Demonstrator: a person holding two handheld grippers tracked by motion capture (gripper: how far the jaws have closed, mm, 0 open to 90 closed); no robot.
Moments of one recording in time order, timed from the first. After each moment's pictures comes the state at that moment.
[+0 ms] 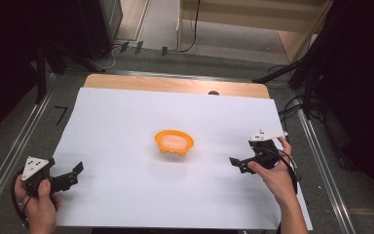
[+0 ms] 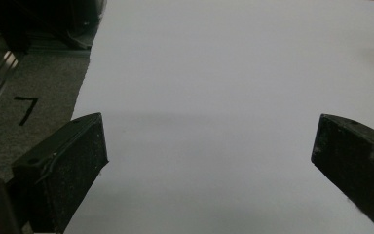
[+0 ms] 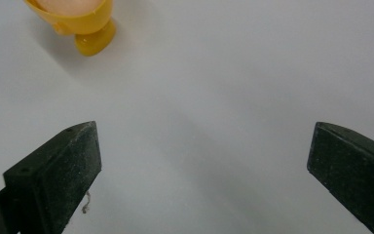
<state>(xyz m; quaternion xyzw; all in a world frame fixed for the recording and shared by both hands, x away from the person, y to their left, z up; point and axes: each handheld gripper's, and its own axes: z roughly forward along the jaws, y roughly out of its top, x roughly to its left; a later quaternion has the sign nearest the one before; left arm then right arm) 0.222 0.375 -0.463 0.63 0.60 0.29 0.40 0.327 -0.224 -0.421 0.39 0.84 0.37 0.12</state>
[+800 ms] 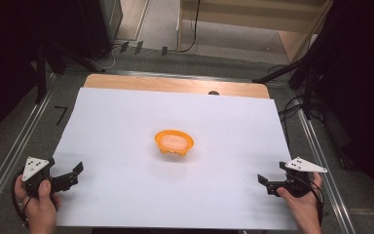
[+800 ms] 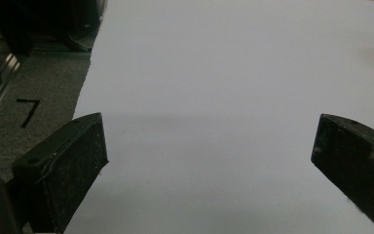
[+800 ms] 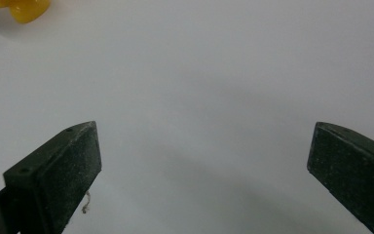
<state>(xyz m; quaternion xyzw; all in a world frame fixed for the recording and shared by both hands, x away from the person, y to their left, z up) 0.222 0.374 -0.463 0.63 0.60 0.29 0.40 0.262 -0.308 -0.462 0.48 0.76 0.40 0.17</state>
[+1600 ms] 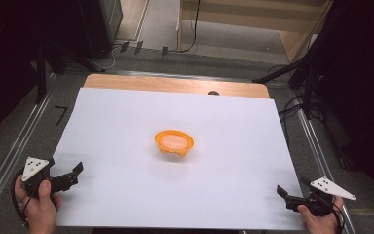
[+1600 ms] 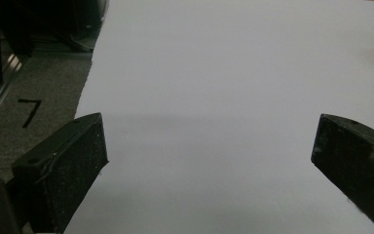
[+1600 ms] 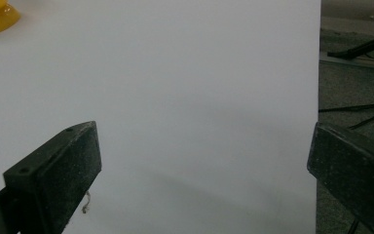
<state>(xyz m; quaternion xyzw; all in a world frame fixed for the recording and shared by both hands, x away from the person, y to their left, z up) 0.221 0.374 -0.463 0.63 0.60 0.30 0.40 0.217 -0.359 -0.483 0.51 0.71 0.44 0.22</state>
